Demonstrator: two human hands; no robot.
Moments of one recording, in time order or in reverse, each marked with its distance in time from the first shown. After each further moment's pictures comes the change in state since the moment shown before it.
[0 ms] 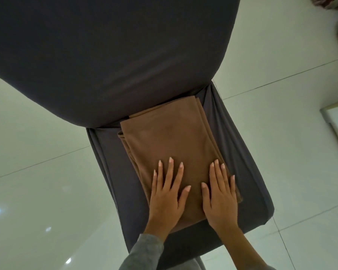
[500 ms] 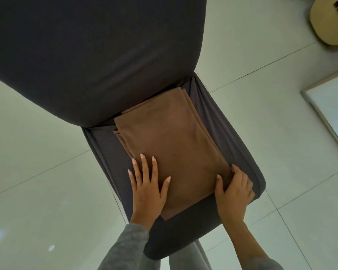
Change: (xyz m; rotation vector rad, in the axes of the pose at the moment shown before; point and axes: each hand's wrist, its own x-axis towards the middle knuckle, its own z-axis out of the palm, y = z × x) left_hand -0.019 -0.040 -0.015 0.139 -0.060 -0.077; right_hand -0.038 0.000 -0.021 0.291 0.224 0.566
